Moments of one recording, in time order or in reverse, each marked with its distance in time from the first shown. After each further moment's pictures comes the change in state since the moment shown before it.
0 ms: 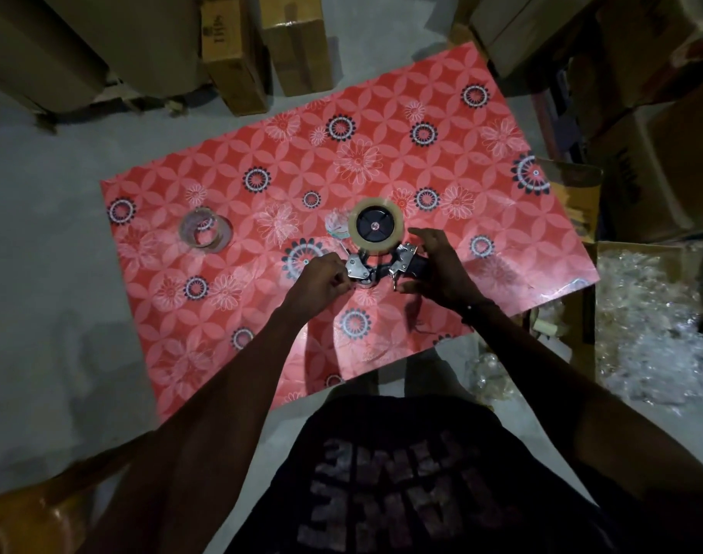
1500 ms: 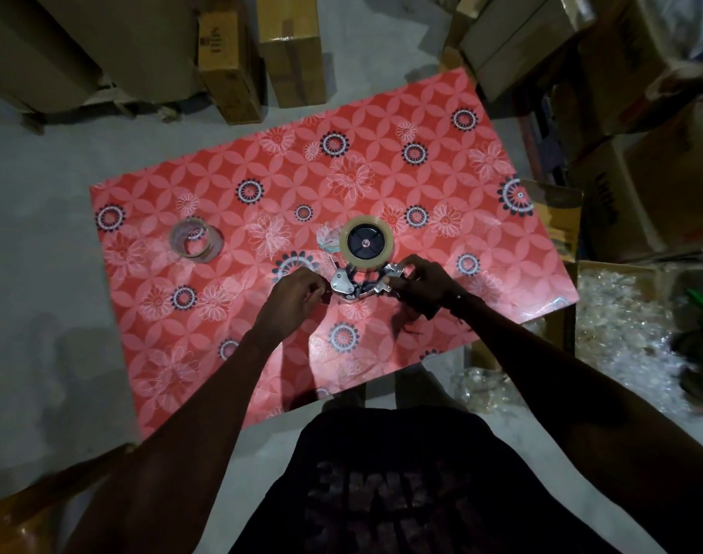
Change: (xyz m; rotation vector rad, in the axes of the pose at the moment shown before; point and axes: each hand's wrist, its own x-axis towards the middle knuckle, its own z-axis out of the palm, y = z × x) left_hand -0.026 -0.018 -0.008 -0.008 0.186 0.061; right_hand 0.025 0.018 -0.007 0.146 -0.202 0.226
